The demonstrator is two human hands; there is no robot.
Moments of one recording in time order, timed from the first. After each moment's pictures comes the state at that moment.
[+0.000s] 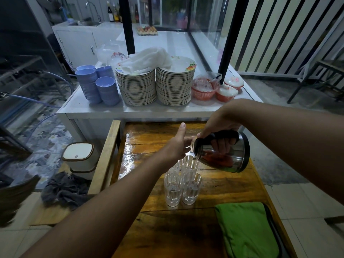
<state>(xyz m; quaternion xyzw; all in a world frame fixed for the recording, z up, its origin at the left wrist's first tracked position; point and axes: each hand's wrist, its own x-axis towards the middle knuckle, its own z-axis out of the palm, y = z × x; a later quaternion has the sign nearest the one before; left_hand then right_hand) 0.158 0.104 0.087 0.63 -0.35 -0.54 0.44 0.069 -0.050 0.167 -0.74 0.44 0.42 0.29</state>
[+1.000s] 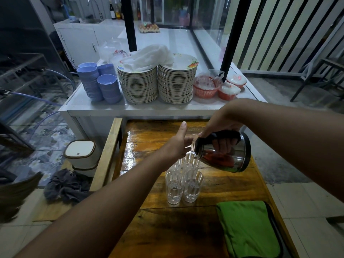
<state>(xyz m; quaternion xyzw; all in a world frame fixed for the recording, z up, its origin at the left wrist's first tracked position) 0.160 0.108 0.087 0.62 -0.36 -0.55 0.43 0.069 -0.050 0.161 -0.73 0.45 0.42 0.30</state>
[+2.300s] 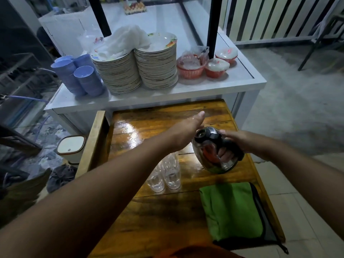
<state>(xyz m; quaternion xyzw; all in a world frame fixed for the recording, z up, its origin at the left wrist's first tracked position) 0.077 0.032 0.077 0.69 -0.51 -0.45 0.26 -0.124 -0.076 0.043 -0.69 0.40 0.07 0.60</state>
